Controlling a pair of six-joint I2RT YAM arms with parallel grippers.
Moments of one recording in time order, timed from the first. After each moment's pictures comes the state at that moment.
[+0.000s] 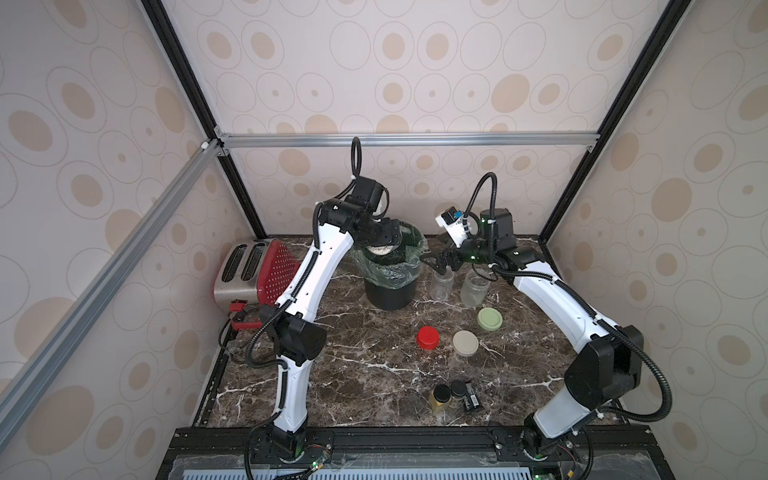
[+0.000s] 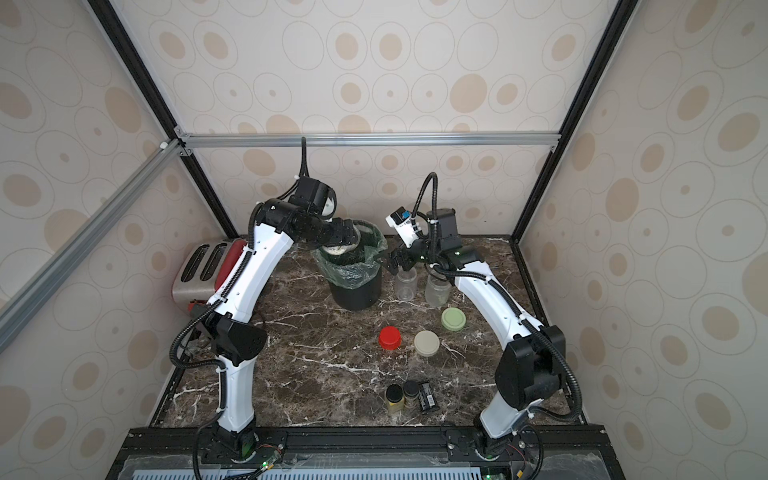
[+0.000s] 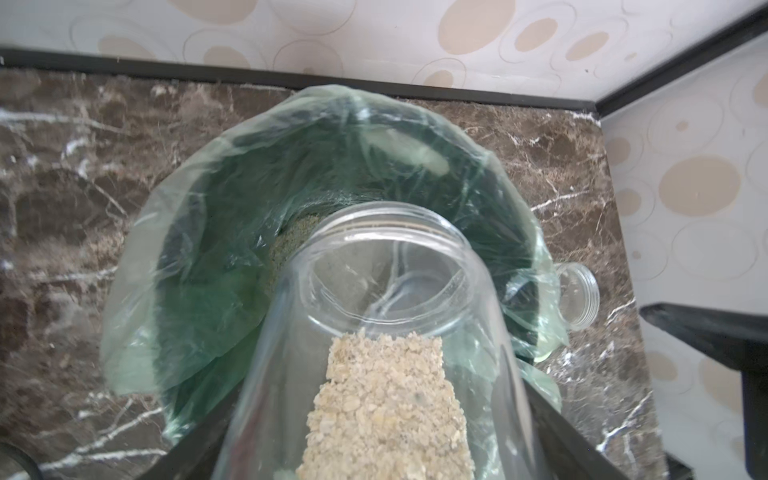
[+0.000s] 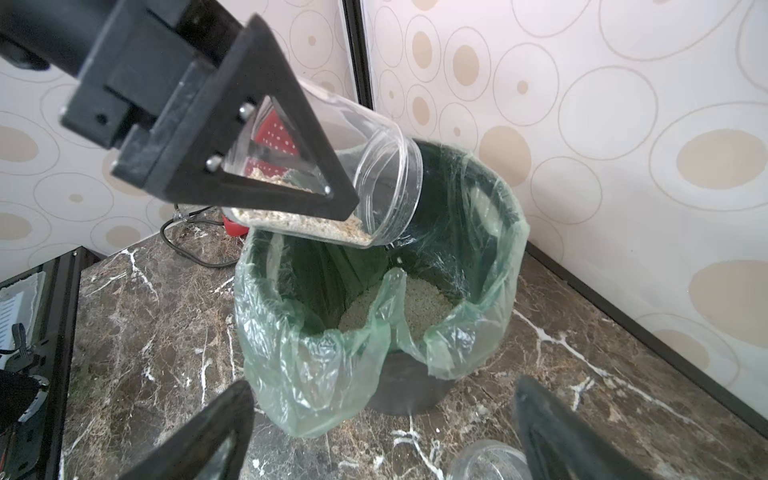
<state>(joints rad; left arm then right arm) -0.43 2.08 2.47 -1.27 0.08 -0.47 0.35 1.63 1.52 -0.37 -0.61 -0.22</state>
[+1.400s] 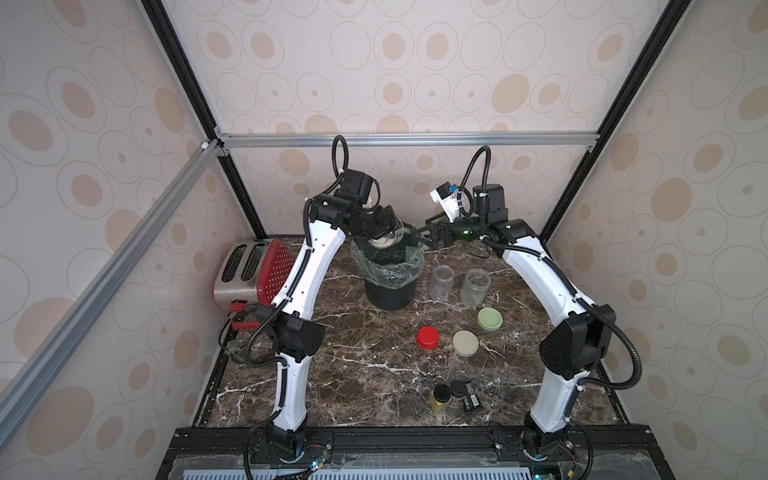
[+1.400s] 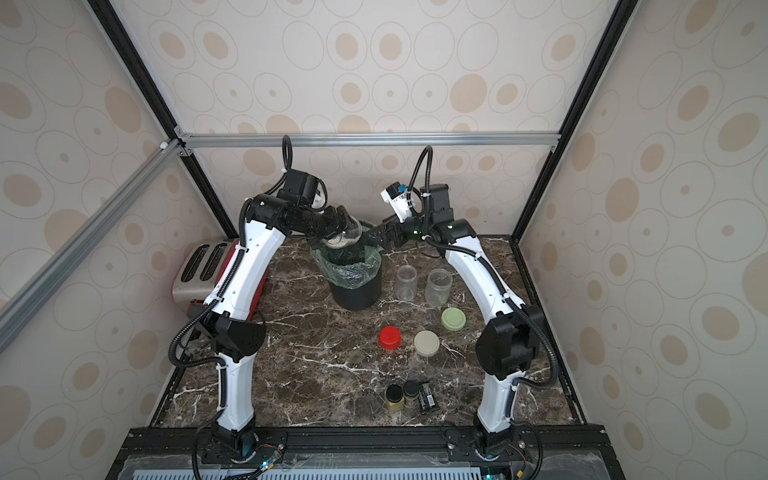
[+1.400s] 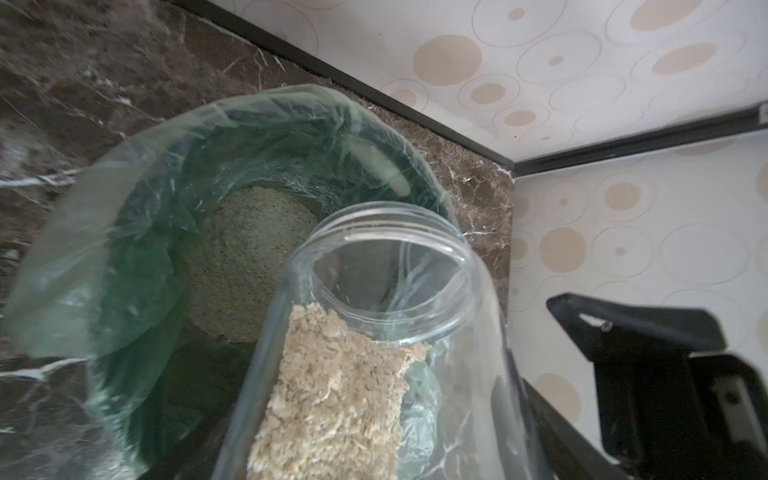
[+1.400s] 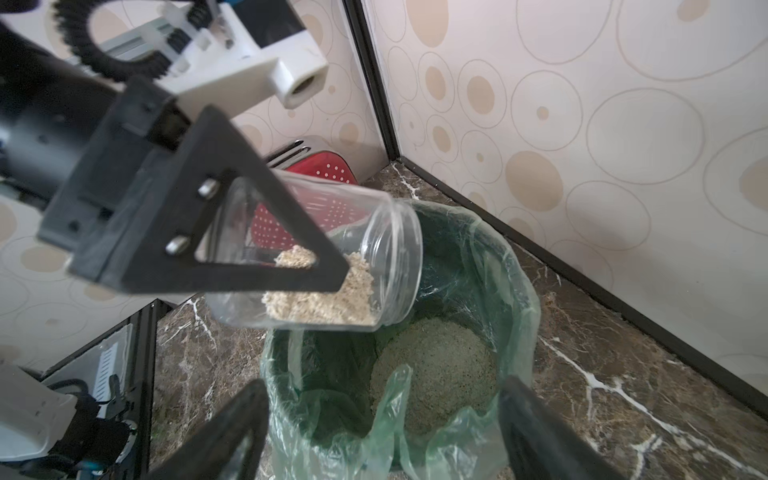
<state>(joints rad) -0.42 2.10 2.56 -1.30 0.22 -0.68 0.33 1.91 1.99 -0.60 -0.75 0.00</state>
